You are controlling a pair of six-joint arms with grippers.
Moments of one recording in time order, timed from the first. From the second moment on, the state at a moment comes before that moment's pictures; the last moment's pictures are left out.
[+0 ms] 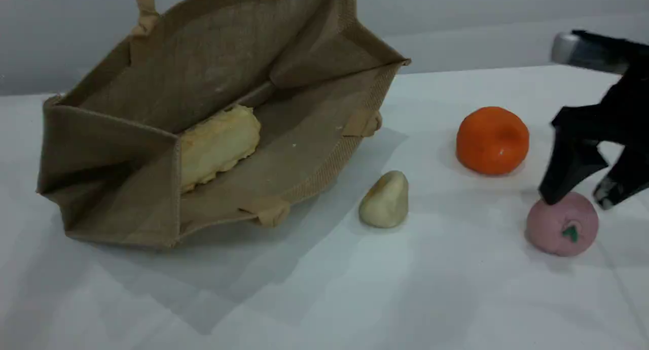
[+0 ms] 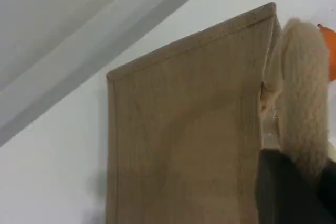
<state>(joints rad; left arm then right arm) -0.15 1.94 -2.11 -0.45 1.22 0.62 0.00 1.95 -0.99 0.53 0.63 -0.46</state>
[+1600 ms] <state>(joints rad) -0.15 1.94 -2.11 -0.46 1.22 0.62 0.11 1.54 -1.00 0.32 0.62 -0.48</state>
